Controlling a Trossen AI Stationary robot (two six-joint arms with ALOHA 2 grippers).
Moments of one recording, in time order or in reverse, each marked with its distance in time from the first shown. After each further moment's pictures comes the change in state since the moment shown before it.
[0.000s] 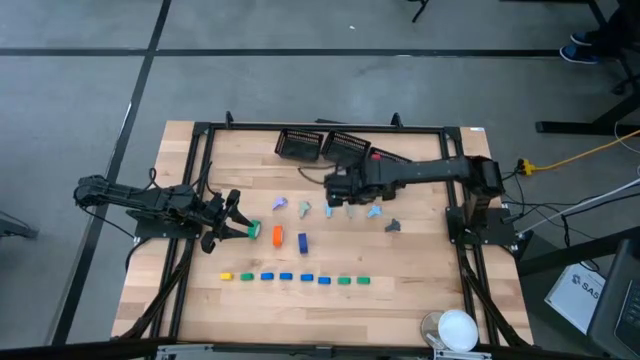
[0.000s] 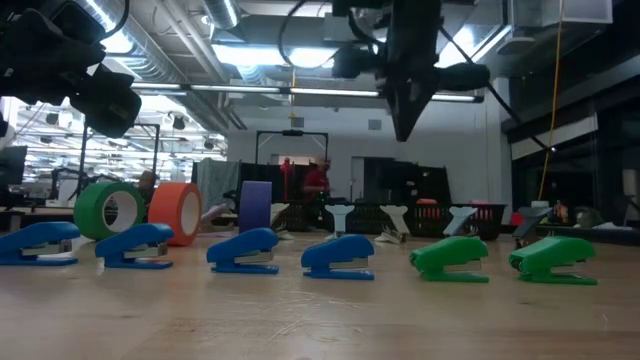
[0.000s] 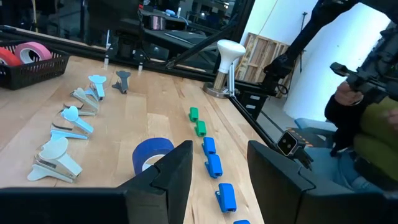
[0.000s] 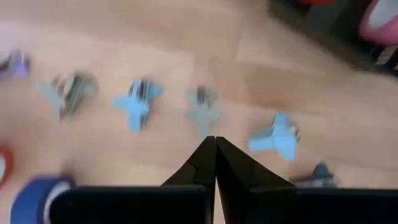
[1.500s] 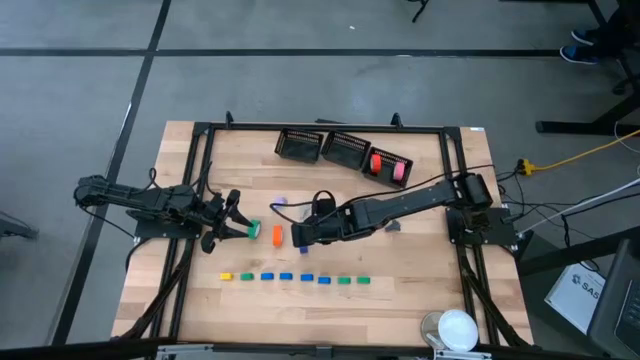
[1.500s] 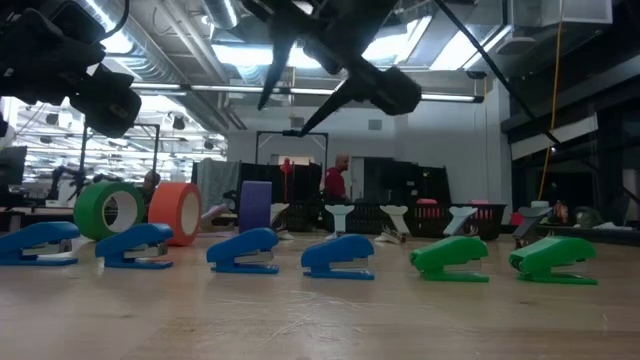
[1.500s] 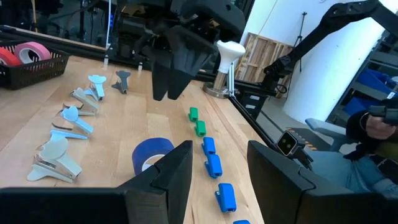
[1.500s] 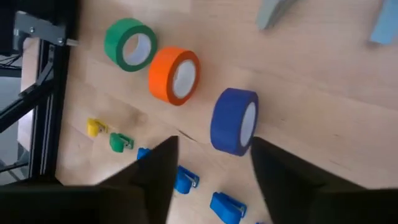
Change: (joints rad) left arm 0.000 0.000 0.000 0.000 0.000 0.000; right arm 0.194 0.134 0.000 0.619 -0.019 0.075
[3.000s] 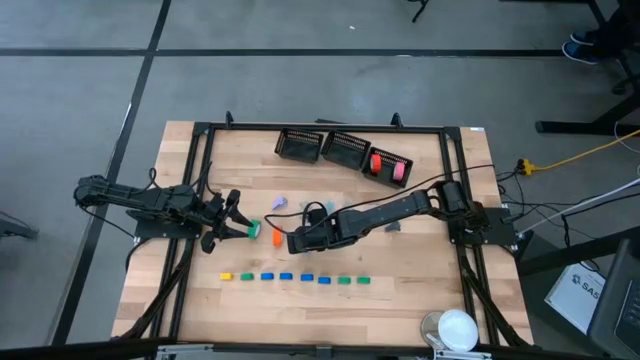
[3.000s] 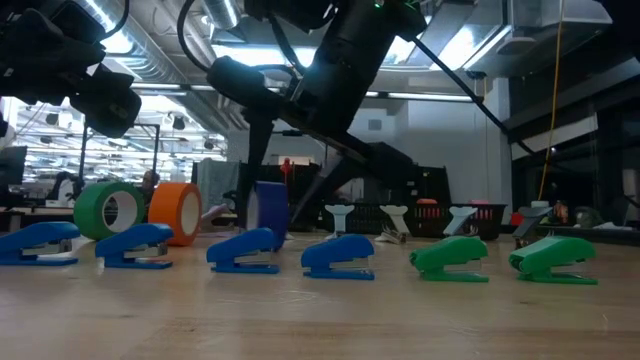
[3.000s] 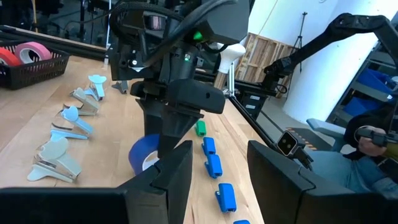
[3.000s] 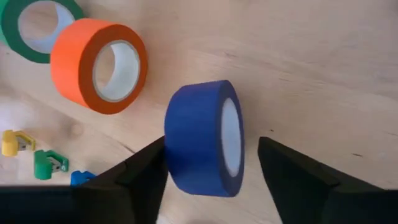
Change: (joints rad) left arm 0.000 0.000 0.000 0.000 0.000 0.000; right arm -0.004 0.172 0.000 0.063 -0.032 0.038
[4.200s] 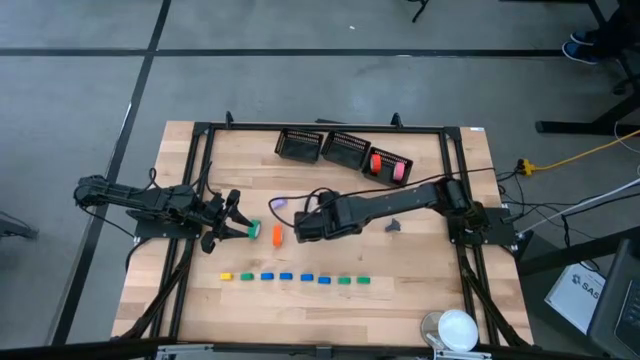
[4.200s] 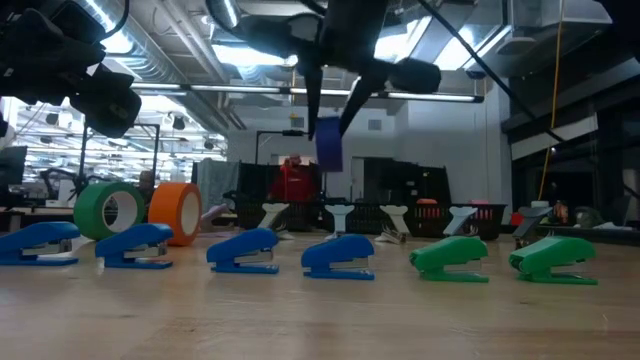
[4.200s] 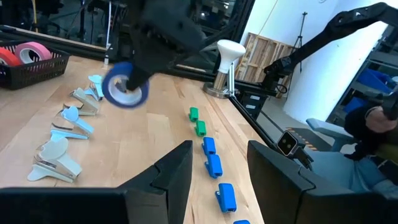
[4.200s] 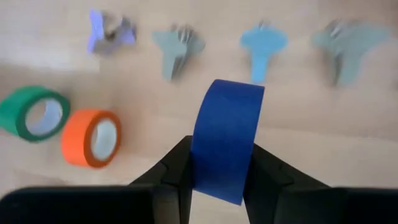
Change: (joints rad) left arm 0.000 0.000 0.000 0.000 0.000 0.000; right arm -0.013 -0.014 0.325 -0.605 0.174 0.169
